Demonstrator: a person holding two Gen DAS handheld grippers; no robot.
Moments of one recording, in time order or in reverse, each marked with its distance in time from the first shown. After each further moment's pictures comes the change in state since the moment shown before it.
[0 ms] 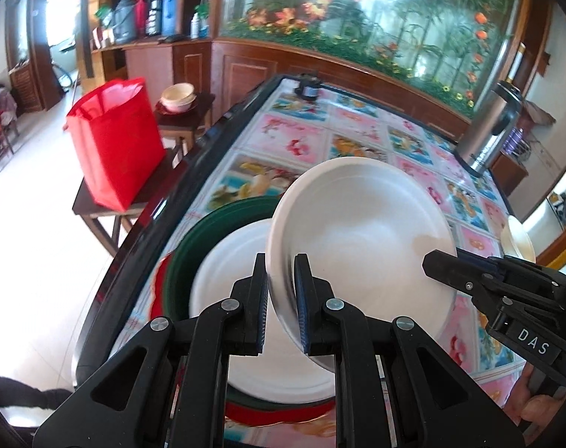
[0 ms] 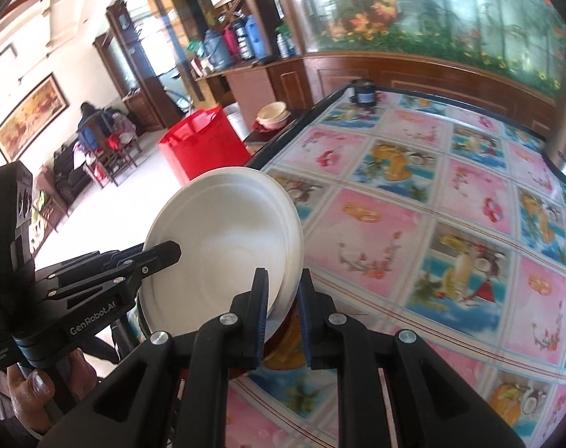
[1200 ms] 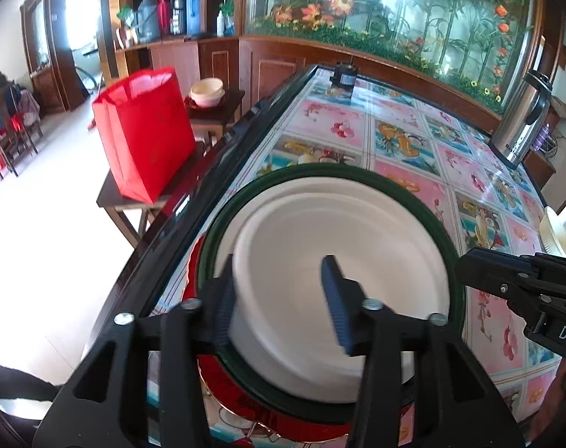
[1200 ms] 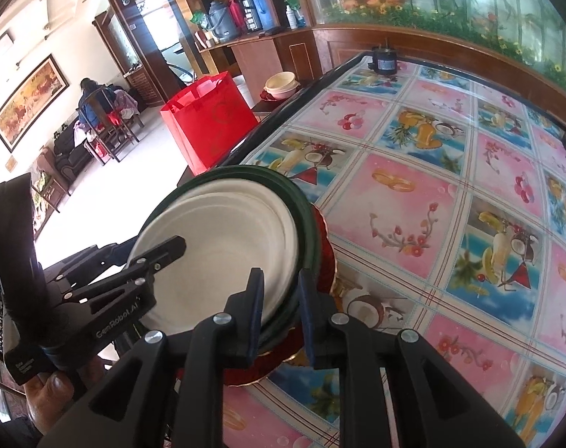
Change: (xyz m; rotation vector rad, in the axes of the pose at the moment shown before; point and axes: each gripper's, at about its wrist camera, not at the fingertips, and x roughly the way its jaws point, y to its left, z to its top) left arm 0.028 0.019 -0.027 0.016 -0.031 0.127; right arm 0.032 0.015 -0.014 0.005 0.092 0.016
